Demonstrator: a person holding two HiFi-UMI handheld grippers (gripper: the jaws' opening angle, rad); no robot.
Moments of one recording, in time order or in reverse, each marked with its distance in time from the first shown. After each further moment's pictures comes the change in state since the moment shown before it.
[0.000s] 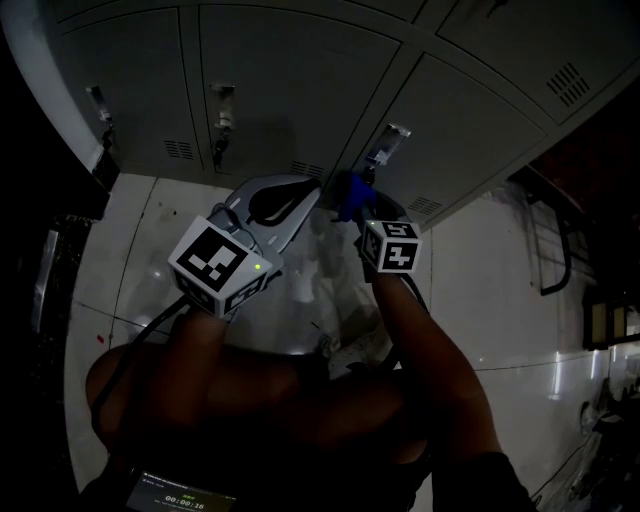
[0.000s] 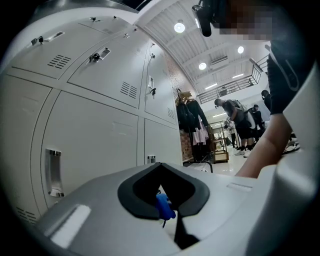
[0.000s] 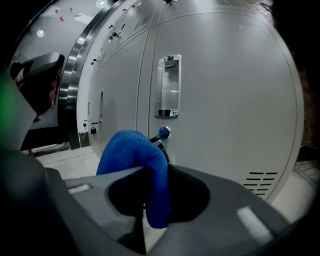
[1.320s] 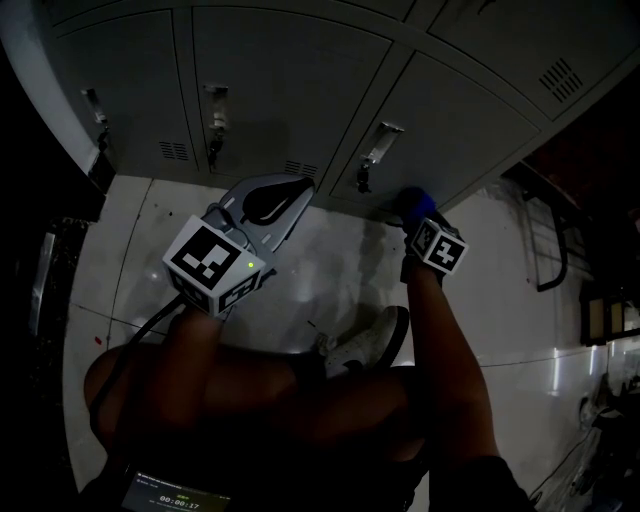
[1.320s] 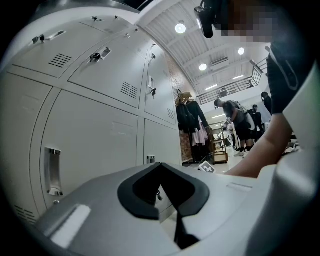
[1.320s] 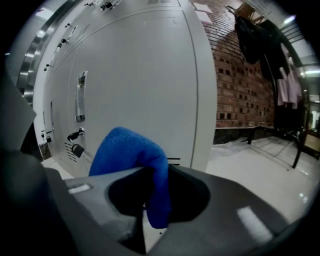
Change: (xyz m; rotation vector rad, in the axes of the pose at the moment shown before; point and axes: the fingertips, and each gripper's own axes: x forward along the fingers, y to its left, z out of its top) left arm 0.001 -0.001 -0.001 -0.011 -0.004 -0.006; right arm -0.064 -0.156 -0.037 0.250 0.063 -0.379
